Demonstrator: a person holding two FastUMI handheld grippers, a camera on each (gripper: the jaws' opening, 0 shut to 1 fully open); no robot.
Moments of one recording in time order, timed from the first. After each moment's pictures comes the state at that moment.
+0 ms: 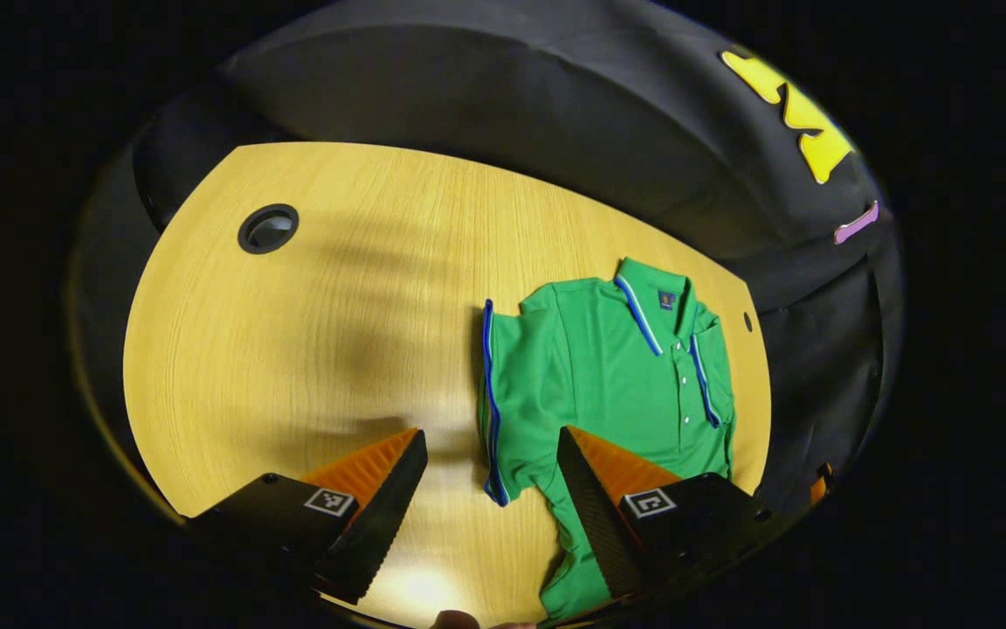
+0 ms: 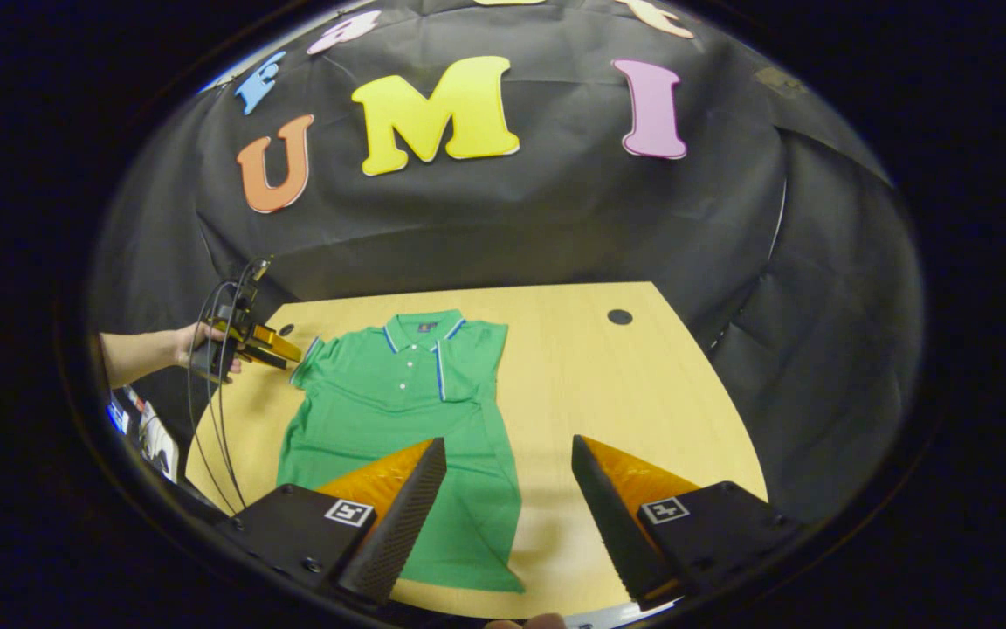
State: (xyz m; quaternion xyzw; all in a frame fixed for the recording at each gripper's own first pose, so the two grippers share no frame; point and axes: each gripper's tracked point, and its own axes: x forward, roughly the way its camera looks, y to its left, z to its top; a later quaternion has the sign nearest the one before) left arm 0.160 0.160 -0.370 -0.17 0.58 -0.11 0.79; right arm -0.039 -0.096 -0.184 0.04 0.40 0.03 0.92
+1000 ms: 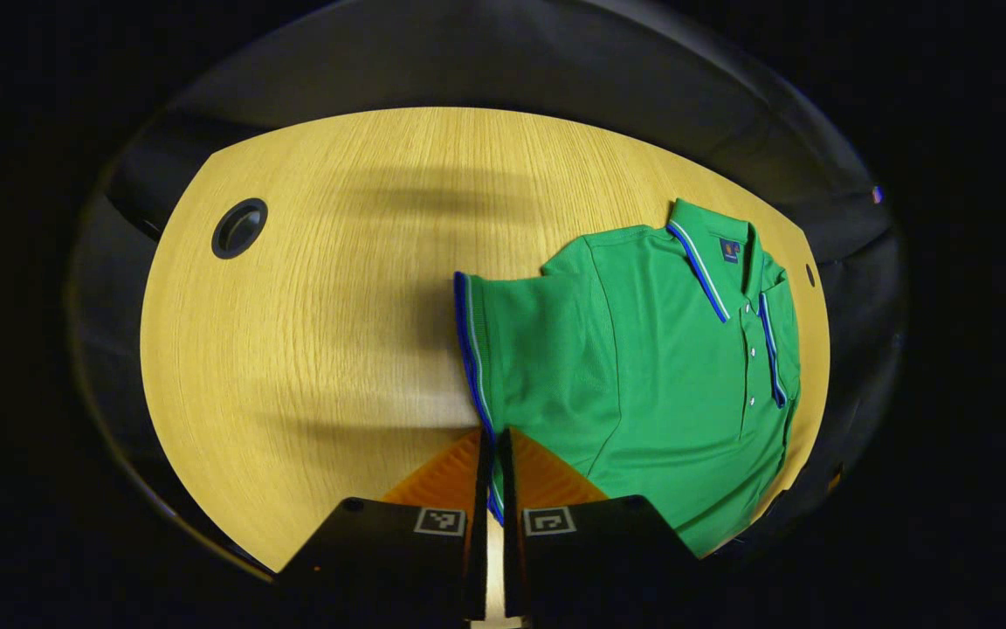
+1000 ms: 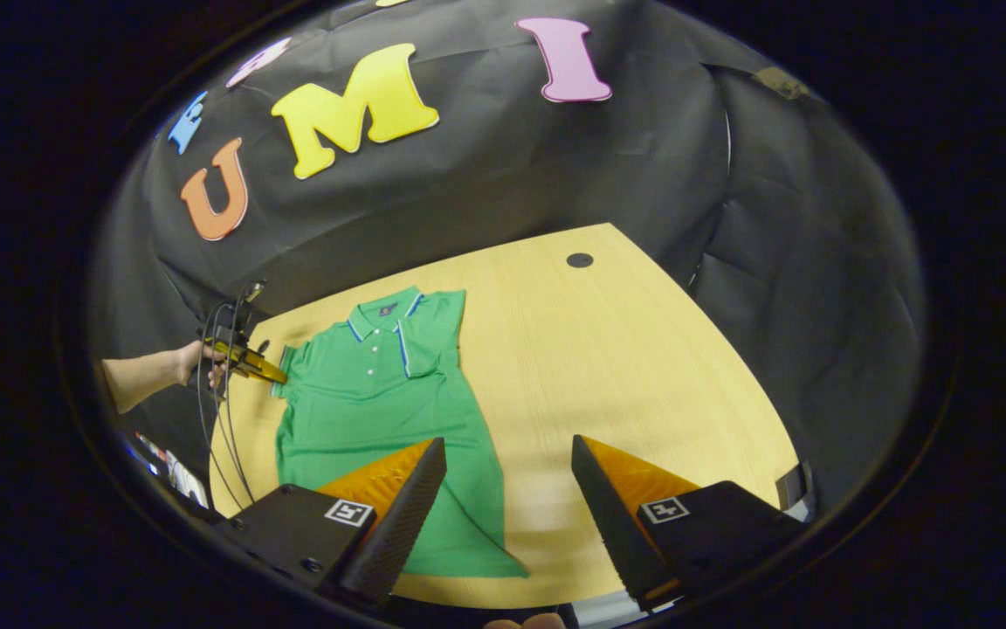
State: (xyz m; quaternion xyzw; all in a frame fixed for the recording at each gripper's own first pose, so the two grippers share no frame) left arm 0.155 0.151 -0.399 -0.09 0.65 -0.06 0.75; right arm -0.055 -0.131 -0.218 0.13 0.44 -0.02 0.89
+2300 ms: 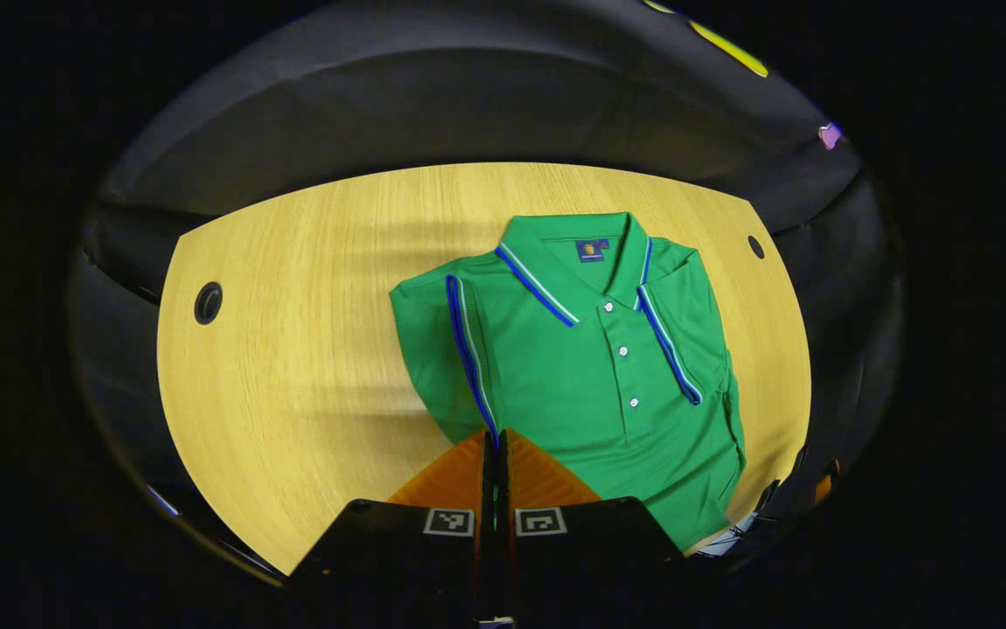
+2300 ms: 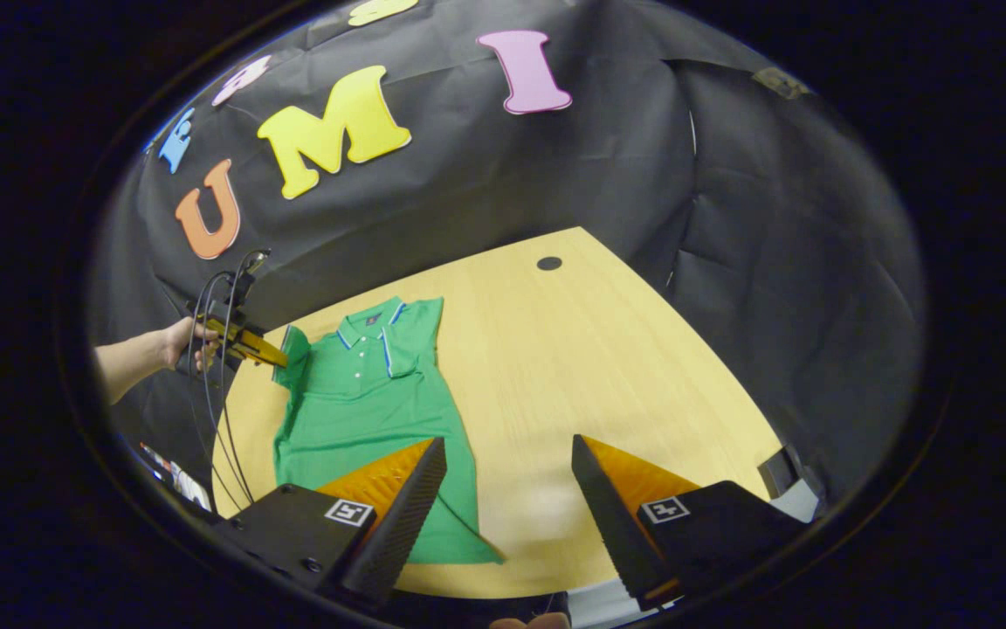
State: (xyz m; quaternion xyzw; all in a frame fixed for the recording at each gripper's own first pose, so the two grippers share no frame) left arm 0.163 0.027 -0.326 -0.02 0.61 -0.11 0.78; right arm -0.094 -0.171 -0.209 0.15 0.42 -0.05 0.90
